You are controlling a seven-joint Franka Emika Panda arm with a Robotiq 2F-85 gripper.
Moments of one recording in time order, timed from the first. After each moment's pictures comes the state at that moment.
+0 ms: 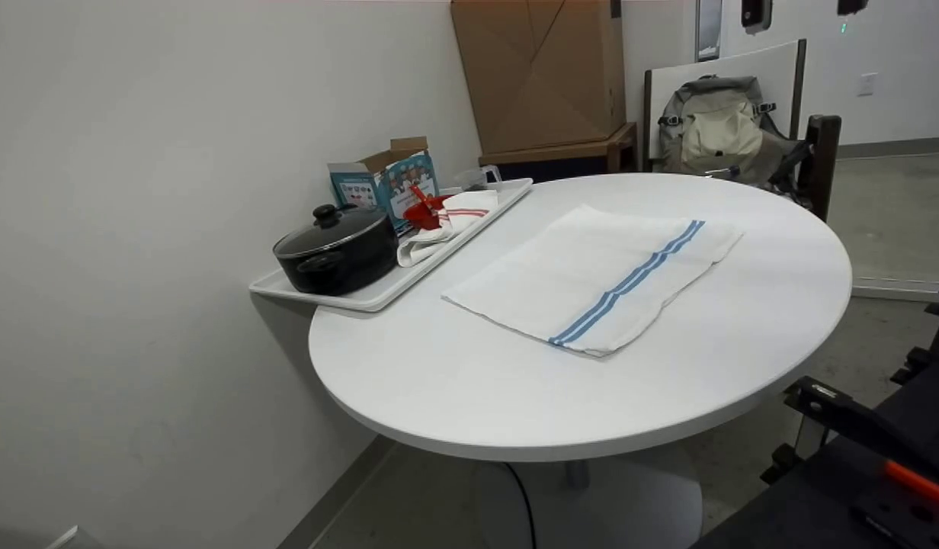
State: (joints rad) arm -0.13 -0.54 -0.09 -2.61 -0.02 1.99 0.09
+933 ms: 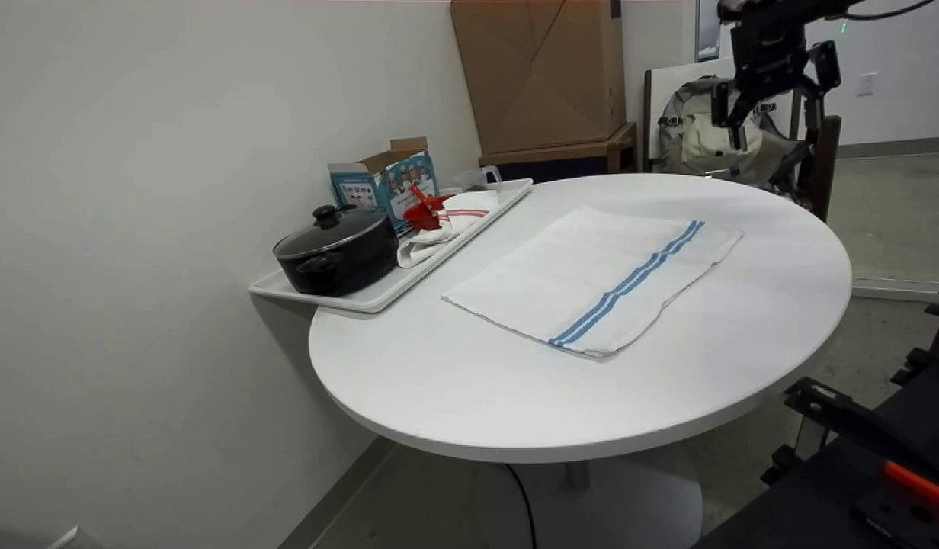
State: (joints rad) arm -0.25 0.15 -0.15 -2.32 -0.23 2.41 0.29
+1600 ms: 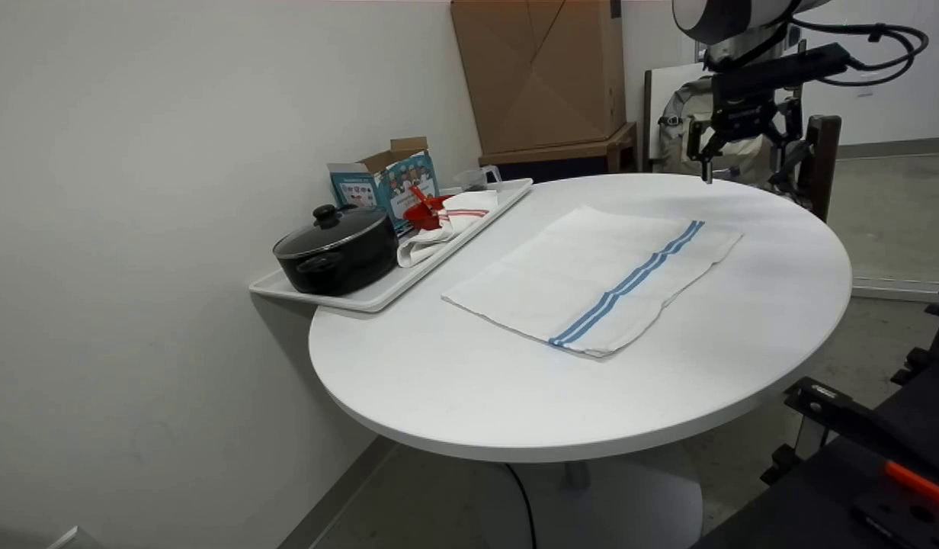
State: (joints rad) arm -0.23 0.35 -0.17 -2.26 -0.04 2.64 0.29
